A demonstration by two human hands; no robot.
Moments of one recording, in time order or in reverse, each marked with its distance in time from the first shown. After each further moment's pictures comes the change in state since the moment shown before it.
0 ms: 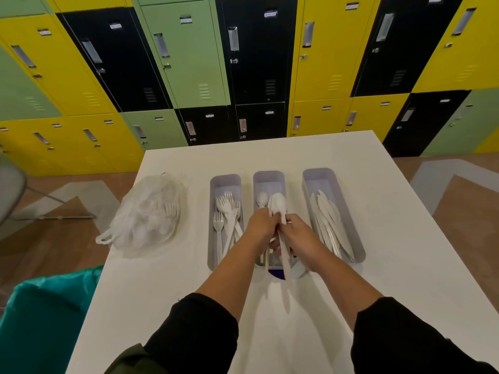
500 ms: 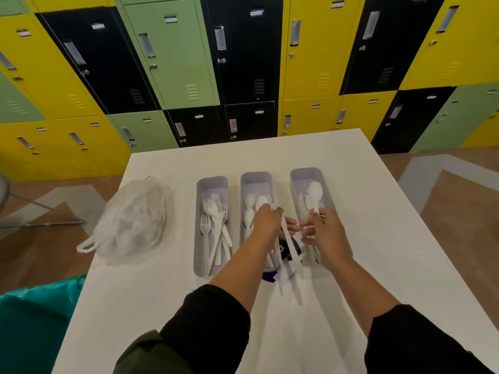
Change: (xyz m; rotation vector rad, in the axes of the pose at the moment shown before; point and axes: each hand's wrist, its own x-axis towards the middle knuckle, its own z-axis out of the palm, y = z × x) left_hand 0.013 0.024 0.044 -0.305 -0.018 -0.192; right_hand 0.001 0.013 -0.057 0.148 0.429 -0.110
